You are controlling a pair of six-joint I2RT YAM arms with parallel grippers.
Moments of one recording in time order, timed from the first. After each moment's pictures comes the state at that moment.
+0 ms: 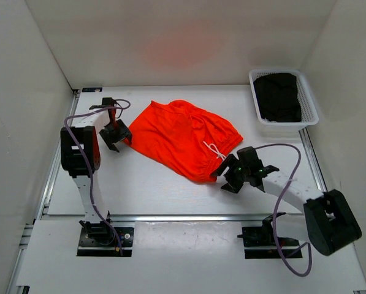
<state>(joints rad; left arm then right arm) 0.00 2.04 1.48 -0.80 0.01 -0.60 0.45 1.15 0.48 -0.25 -0.26 1.14</state>
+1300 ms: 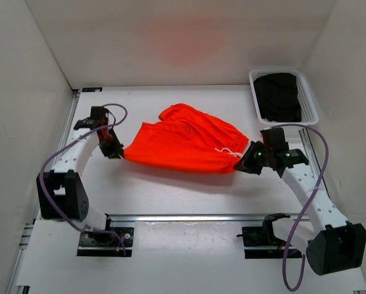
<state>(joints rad) -0.02 1.51 1.19 -0.89 0.08 -0.51 0.23 1.06 0.86 -0.75 -0.33 0.72</state>
